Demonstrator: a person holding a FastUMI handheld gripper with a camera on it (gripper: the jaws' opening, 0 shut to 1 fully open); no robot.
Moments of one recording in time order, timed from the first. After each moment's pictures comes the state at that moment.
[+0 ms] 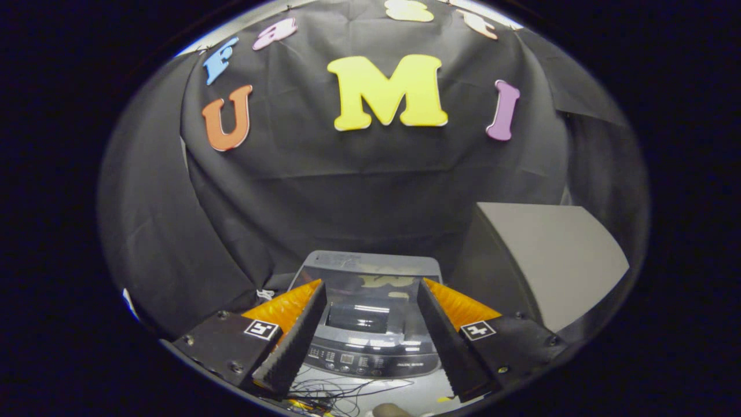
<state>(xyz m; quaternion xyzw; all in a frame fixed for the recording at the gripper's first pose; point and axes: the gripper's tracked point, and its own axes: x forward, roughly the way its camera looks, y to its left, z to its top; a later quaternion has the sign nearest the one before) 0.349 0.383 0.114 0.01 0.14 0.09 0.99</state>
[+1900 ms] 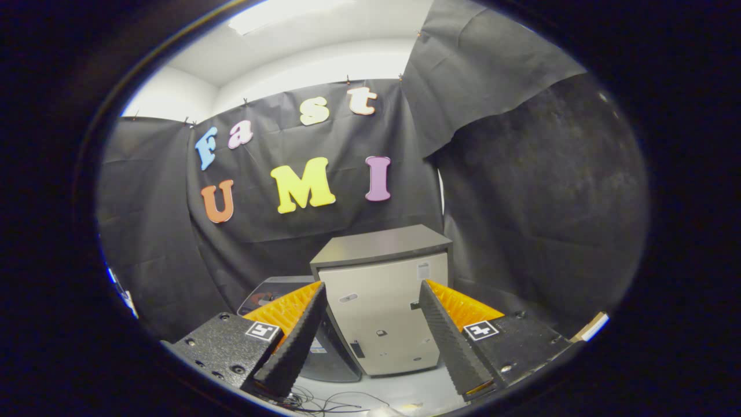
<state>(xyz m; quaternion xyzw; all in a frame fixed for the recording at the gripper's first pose) 0.015 0.034 0.050 0.09 -0.07 0.04 0.99</state>
